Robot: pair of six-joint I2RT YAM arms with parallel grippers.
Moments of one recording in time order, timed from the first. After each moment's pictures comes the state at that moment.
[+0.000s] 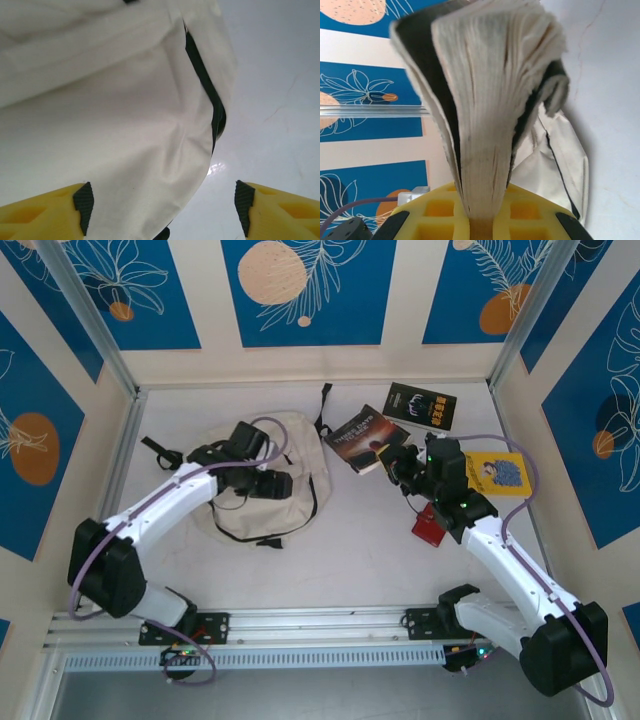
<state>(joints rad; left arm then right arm) -0.56 1.48 1.18 -0.81 0.15 -0.37 0.36 0.98 0.75 -0.18 -0.23 1.27</state>
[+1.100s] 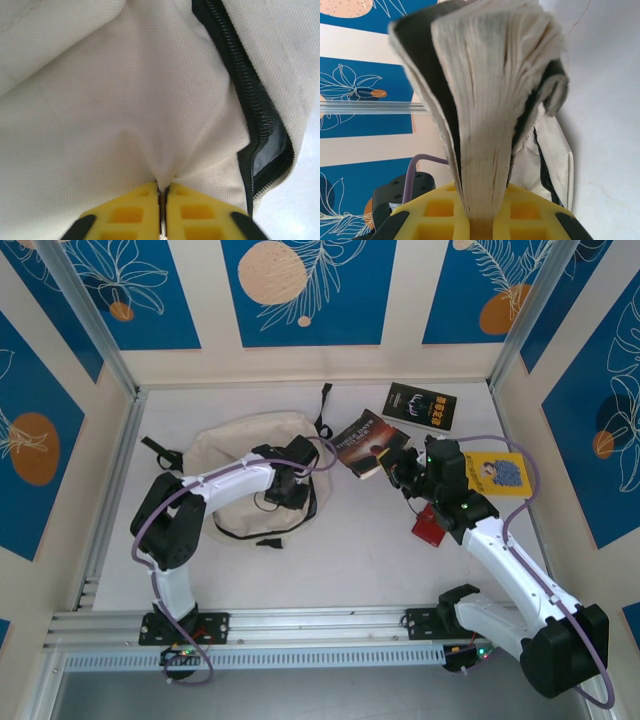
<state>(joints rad) -0.71 1.85 1.34 -0.84 -0.06 -0.35 0.36 0.97 0.75 -0.21 -0.22 1.24</state>
